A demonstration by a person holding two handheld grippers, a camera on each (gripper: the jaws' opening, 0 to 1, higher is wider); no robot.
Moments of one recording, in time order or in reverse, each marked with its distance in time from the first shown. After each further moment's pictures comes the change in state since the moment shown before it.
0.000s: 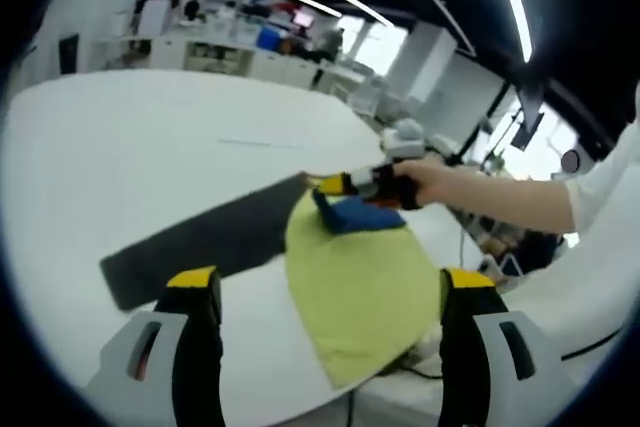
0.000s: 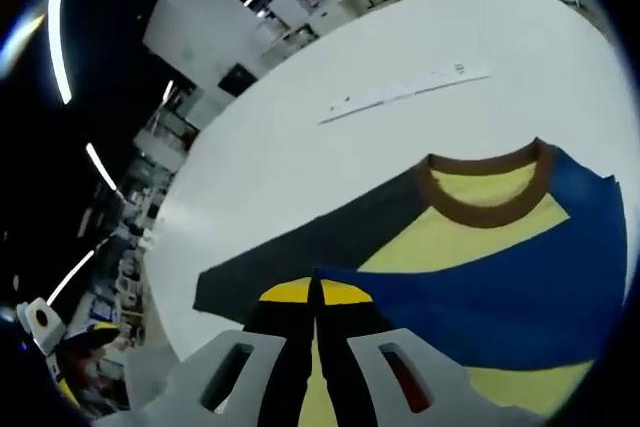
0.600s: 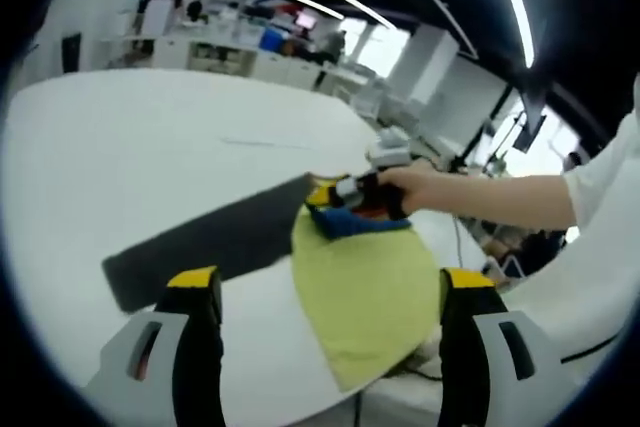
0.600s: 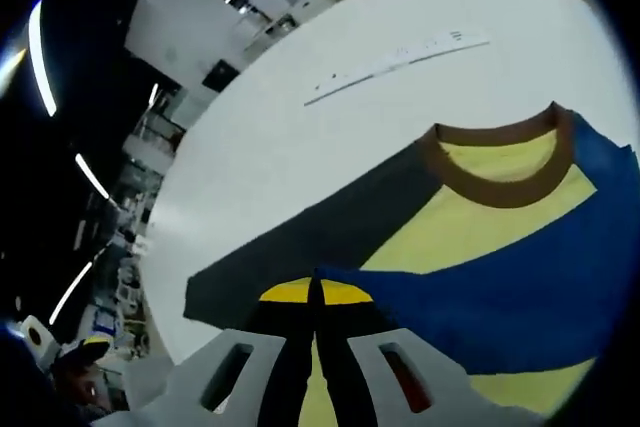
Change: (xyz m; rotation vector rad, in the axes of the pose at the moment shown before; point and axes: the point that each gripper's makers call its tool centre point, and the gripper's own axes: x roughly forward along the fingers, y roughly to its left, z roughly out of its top) left arm 0.001 0.009 -0.002 0.005 -0.008 0.009; right arm 0.035 -0.005 -0.013 0.058 0.038 -0.039
